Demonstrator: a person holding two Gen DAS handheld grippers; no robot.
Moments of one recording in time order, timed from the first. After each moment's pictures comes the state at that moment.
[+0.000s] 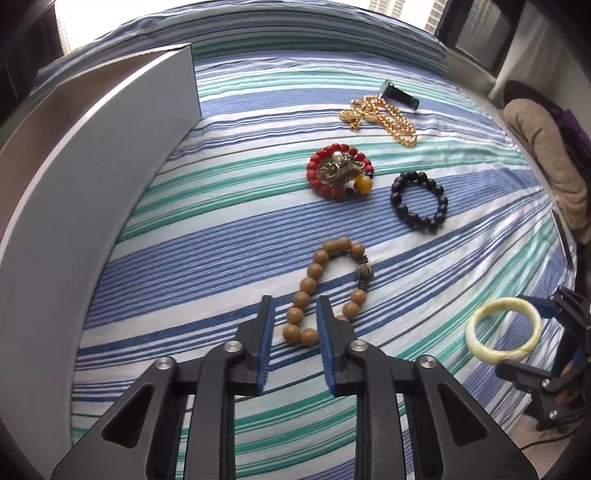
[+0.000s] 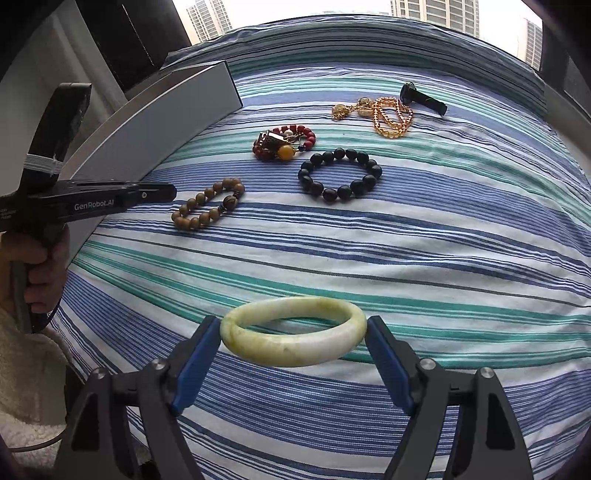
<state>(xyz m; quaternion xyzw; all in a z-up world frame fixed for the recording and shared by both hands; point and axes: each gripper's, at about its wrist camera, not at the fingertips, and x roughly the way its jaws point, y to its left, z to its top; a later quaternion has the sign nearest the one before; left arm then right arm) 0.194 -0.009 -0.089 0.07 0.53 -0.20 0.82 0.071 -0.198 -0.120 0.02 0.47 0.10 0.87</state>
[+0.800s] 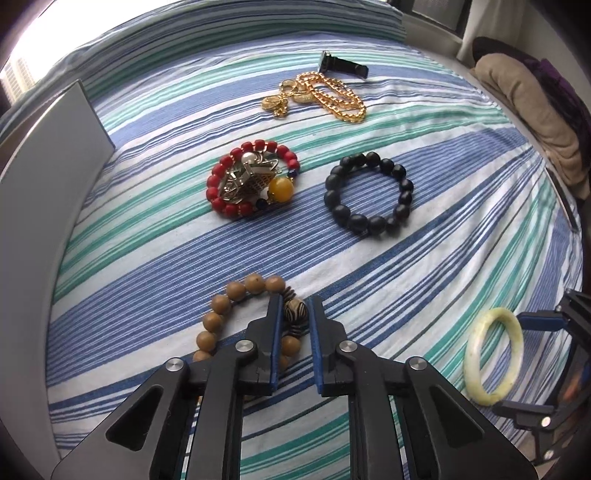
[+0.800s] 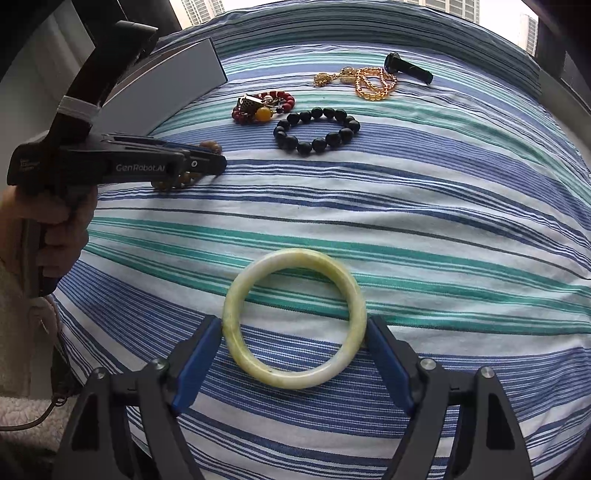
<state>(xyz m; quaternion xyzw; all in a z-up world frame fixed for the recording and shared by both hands) 0.207 -0.086 -0.116 0.13 0.52 -0.25 0.80 0.053 -0.222 -0.147 0.02 0.50 0.10 0.86</state>
